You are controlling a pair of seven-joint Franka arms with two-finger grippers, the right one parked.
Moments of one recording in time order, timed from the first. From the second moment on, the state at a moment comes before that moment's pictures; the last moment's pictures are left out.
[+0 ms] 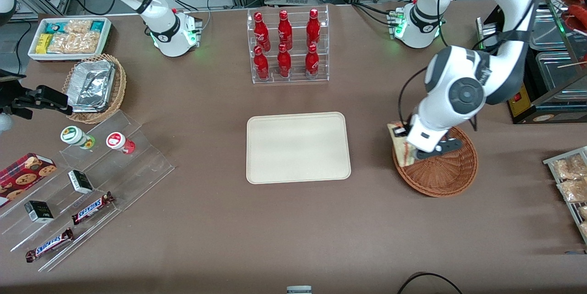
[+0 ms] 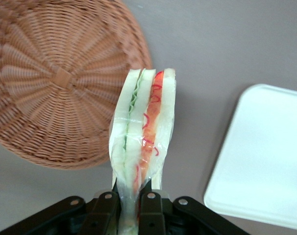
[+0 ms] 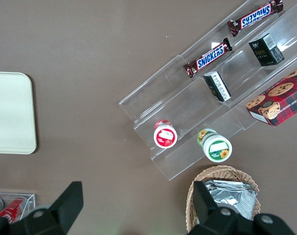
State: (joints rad) arm -0.07 0.21 -0.30 -1.95 0.00 2.01 -0.59
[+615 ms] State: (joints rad) arm -0.23 0.36 -0.38 -1.82 0.00 2.01 -0.60
